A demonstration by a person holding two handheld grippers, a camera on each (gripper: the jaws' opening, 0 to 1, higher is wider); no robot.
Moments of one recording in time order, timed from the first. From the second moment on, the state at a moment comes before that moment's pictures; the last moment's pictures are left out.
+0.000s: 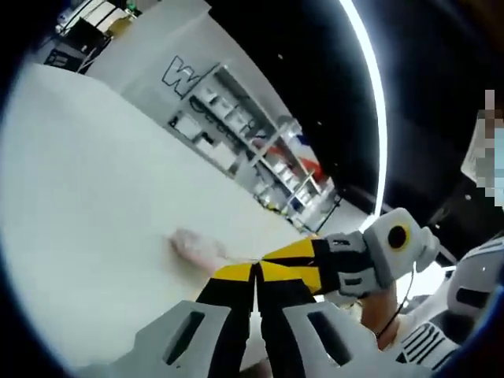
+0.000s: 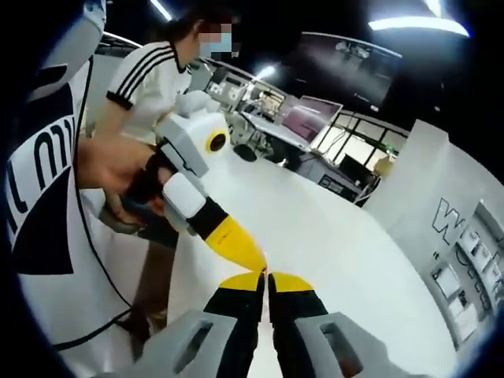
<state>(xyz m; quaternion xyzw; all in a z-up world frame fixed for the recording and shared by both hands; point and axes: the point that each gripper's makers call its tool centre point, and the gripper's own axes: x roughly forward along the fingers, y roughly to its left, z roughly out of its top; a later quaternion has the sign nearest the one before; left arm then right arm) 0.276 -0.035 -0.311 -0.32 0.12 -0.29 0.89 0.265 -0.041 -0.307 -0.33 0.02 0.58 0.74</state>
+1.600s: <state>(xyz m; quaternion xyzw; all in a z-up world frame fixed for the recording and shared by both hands) 0.270 -0.038 -0.318 -0.26 0.14 -0.29 0.91 0.257 -0.043 -0.312 -0.35 0.04 0.60 0.72</state>
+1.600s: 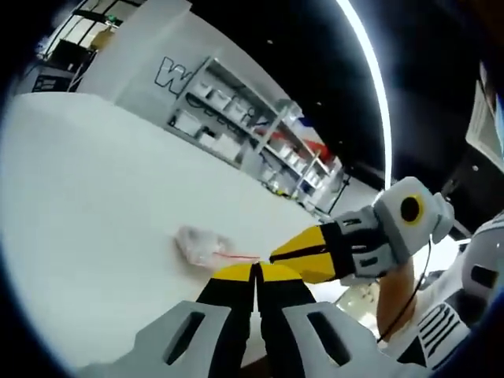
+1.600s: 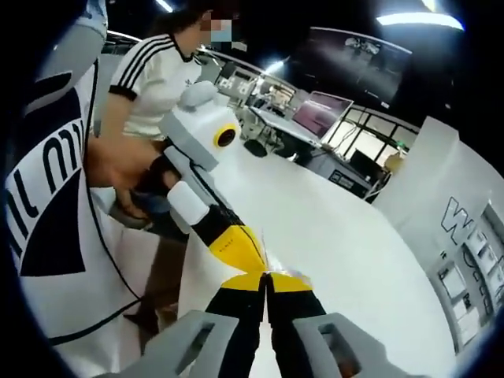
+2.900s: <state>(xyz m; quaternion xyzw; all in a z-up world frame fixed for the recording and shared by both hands) 0.270 -0.049 -0.321 -0.25 0.16 -0.30 0.90 0.278 -0.049 -0.290 -0.35 0.00 0.54 0.76</state>
